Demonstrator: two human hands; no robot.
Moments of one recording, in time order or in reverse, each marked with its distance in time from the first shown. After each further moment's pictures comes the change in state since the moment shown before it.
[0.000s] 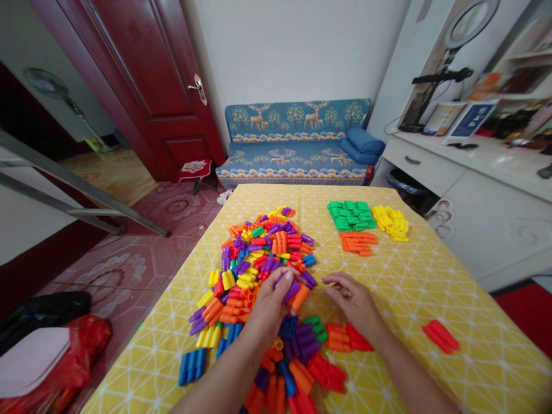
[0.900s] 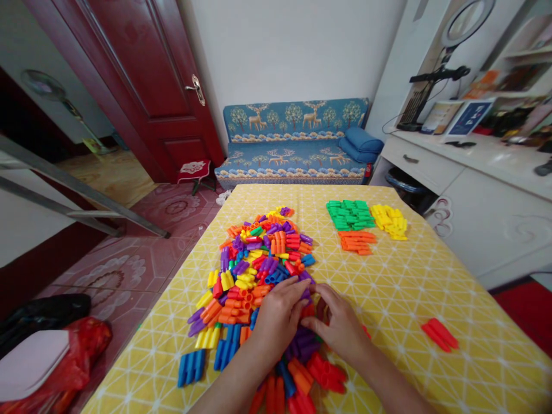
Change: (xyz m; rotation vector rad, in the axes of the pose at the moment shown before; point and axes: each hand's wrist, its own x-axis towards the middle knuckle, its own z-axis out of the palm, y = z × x) left_hand -0.003 -0.020 -0.010 0.829 -0.137 0.461; right_hand -0.023 -0.032 0.033 -0.095 -0.026 -0.049
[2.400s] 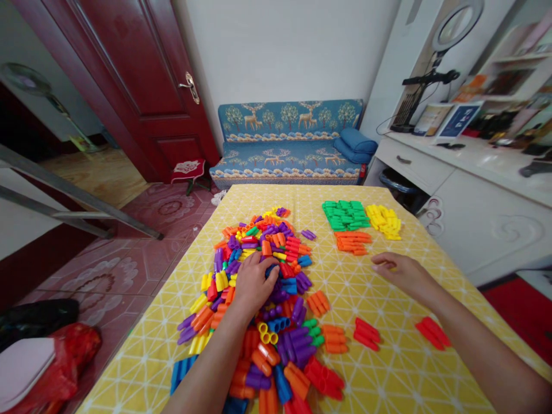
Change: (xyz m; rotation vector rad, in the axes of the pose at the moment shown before) left_hand 0.046 -0.035 -0.040 0.740 0.071 -0.122; right_hand 0.049 0.091 -0.153 -0.265 0.061 0.299
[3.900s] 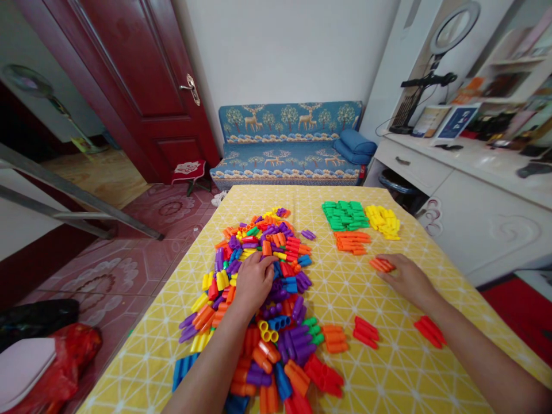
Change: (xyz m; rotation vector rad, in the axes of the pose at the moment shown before) left_hand 0.001 -0.004 0.003 -0.032 0.026 0.008; right_hand 0.000 0.050 0.008 -0.244 0.142 -0.187
